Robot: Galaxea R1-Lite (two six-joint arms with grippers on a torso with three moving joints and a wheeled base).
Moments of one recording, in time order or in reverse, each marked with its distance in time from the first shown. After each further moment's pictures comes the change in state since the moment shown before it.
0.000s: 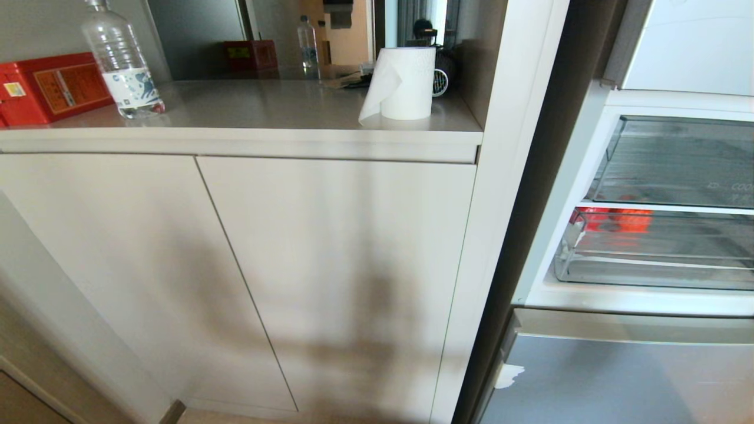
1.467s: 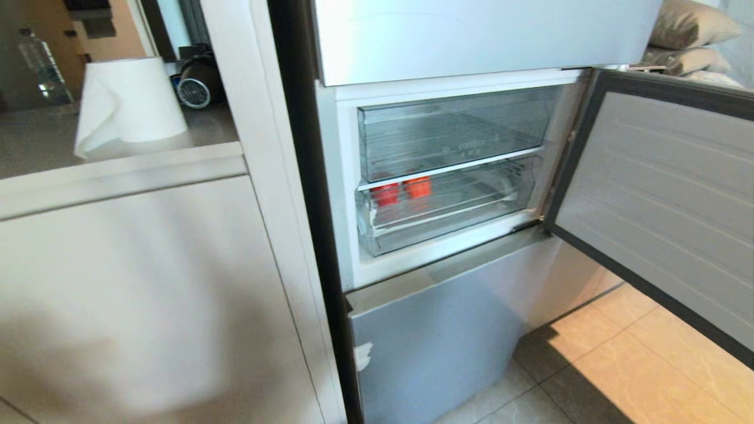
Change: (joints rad) left arm -0.001 0.000 0.000 0.000 0.000 0.000; right arm -0.001 -0.112 0.092 -0.012 -0.020 0.019
